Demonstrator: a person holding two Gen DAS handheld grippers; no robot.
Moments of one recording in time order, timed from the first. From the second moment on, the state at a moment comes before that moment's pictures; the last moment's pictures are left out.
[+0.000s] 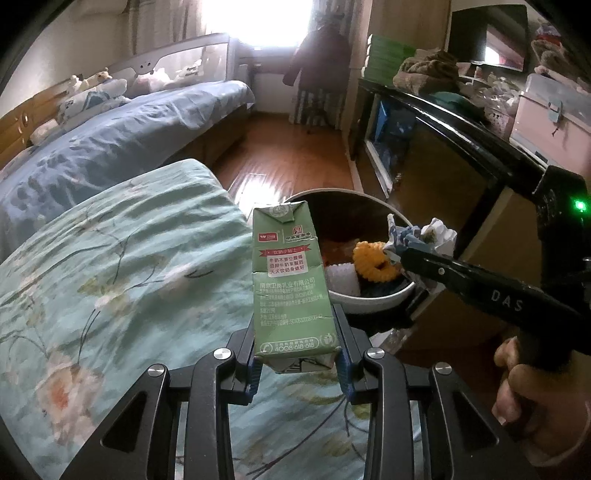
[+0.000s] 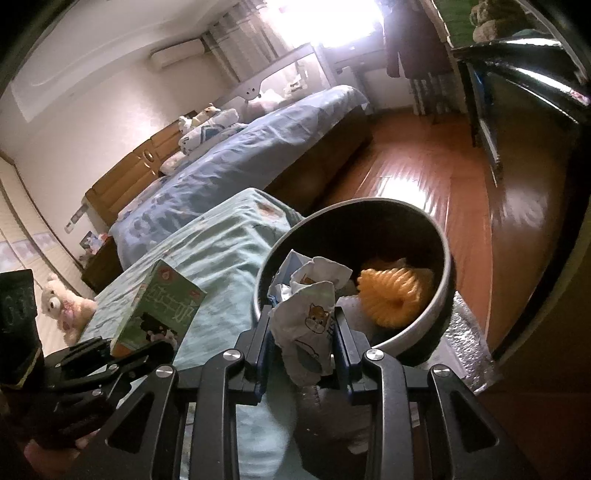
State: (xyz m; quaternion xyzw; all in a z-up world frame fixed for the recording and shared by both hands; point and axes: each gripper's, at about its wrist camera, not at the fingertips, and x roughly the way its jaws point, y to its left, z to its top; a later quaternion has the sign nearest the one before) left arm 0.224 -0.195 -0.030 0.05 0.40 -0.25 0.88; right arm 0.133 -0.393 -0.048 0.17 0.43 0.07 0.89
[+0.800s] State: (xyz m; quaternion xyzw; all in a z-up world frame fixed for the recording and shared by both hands) left arm 0.245 -0.231 -0.034 0.07 0.40 -0.25 0.88; right arm 0.159 -0.410 -0.054 0.16 0.44 0.06 0.88
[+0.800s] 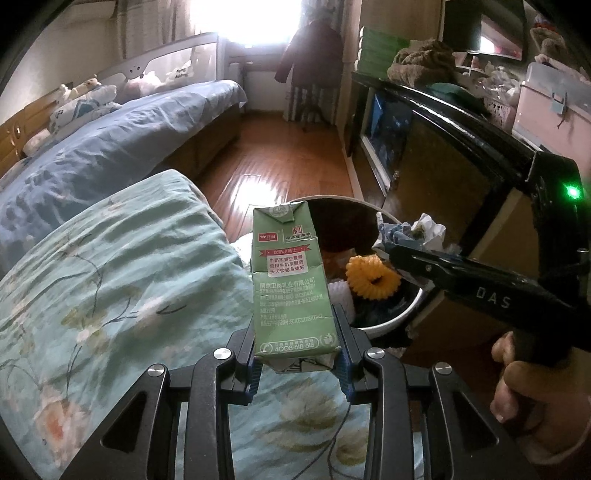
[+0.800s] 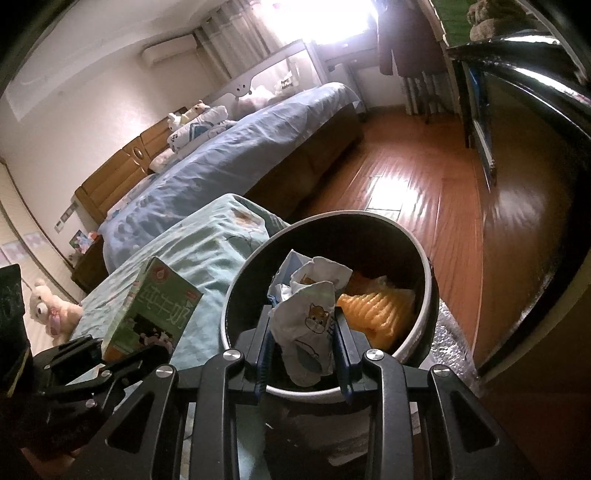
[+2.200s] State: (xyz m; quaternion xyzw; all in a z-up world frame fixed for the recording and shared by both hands) left arm 0.257 -0.260 -0.038 0.09 0.42 -0.24 0.87; right arm 0.193 -0.432 -0.068 0.16 0.46 0.06 0.87
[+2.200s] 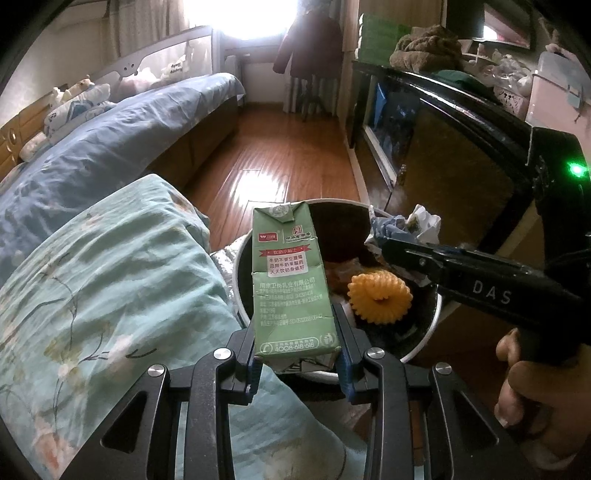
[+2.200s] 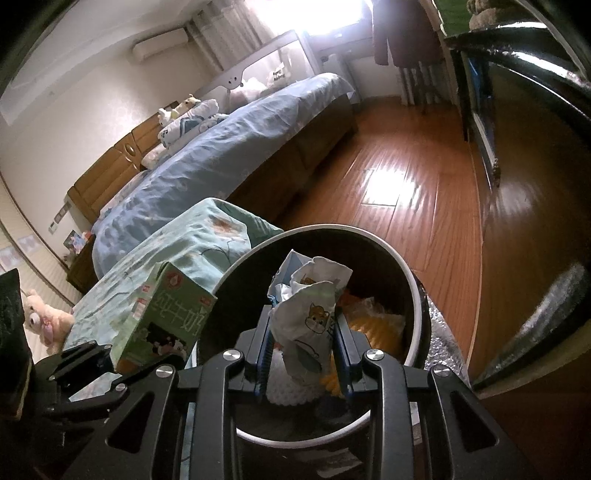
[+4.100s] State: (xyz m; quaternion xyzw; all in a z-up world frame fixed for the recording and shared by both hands) left arm 0.280 -0.274 -0.043 0.10 0.43 -0.24 0.87; right arm 0.210 -0.438 -0.078 0.16 0.48 0.06 0.86
